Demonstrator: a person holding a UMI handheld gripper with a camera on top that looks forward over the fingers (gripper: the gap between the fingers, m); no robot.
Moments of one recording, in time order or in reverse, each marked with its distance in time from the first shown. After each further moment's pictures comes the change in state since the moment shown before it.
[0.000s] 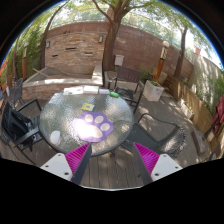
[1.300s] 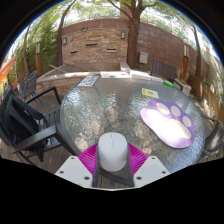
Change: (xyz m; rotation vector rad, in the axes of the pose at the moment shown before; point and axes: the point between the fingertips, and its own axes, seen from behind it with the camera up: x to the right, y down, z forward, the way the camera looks) arm -0.352 0.070 0.248 0.029 -0.208 -0.015
